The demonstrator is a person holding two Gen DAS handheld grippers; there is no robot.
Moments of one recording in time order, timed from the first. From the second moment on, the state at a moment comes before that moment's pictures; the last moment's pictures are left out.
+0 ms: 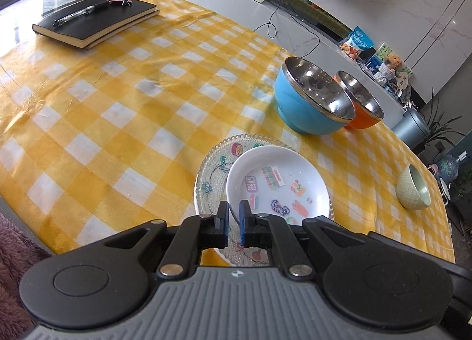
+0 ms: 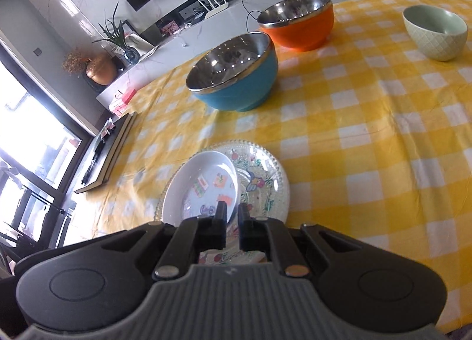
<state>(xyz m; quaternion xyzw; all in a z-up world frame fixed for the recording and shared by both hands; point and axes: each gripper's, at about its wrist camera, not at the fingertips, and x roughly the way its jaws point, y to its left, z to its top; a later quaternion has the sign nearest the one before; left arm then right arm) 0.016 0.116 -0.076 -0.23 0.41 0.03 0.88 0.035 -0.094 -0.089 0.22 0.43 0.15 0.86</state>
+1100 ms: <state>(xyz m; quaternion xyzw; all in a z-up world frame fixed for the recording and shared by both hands) 0.019 0.110 -0.070 -0.18 0.41 0.04 0.89 0.034 -0.093 -0.087 0.17 0.42 0.14 0.88</state>
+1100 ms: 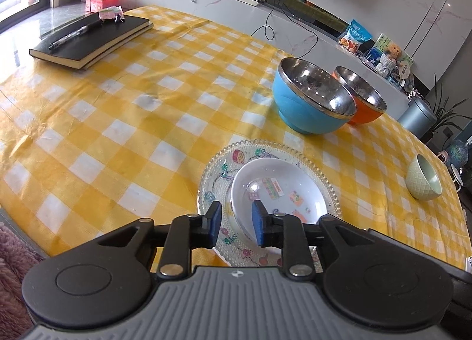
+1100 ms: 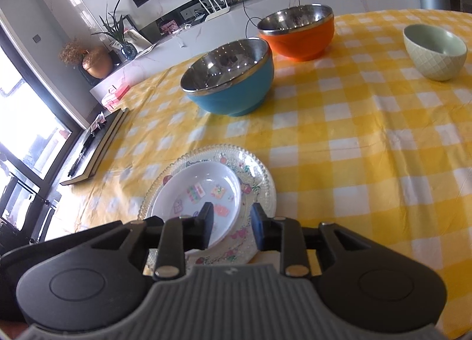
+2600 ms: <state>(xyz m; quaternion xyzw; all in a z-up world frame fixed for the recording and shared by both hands) 0.188 0.110 -0.029 -0.14 0.37 -0.01 0.92 0.177 -0.102 -0.043 0.14 0.35 0.04 0.93</state>
